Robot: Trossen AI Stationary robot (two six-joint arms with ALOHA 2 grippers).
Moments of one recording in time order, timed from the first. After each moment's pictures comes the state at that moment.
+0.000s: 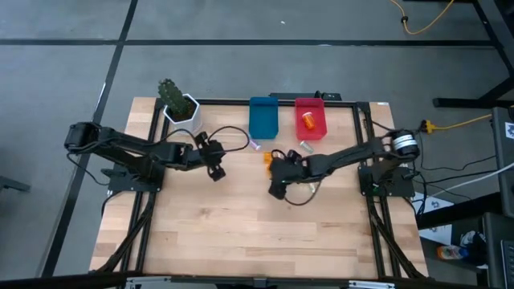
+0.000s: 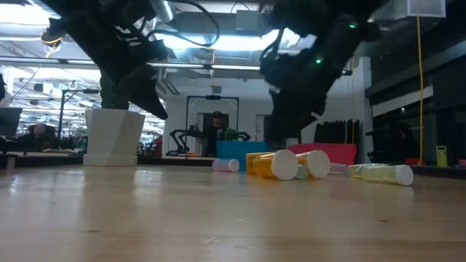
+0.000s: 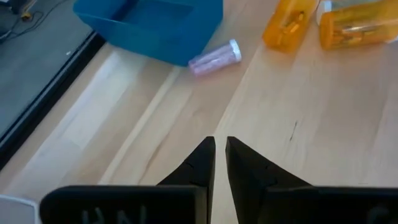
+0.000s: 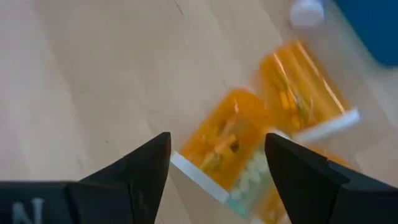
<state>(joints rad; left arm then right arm) -0.01 1.22 0.60 -0.23 -0.53 -0.26 0.12 1.76 1.06 -0.37 0.35 0.49</state>
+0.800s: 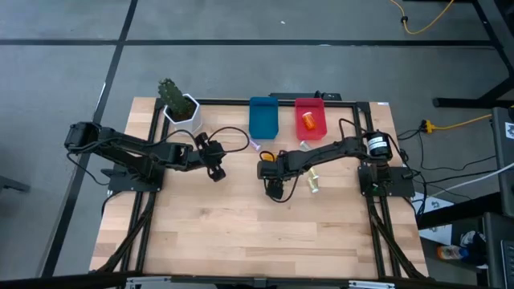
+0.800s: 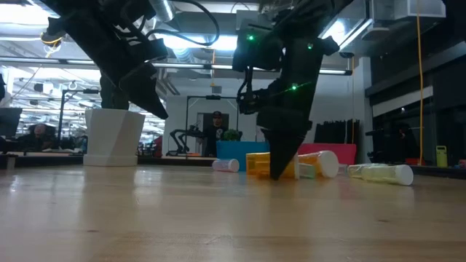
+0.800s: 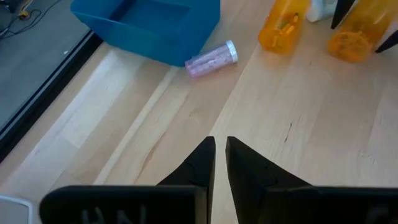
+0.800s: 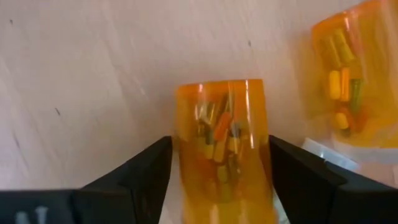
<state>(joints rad) -0.02 1.22 0.60 -0.22 -0.53 -0.28 0.05 2.00 1.30 -0.66 0.18 0.33</state>
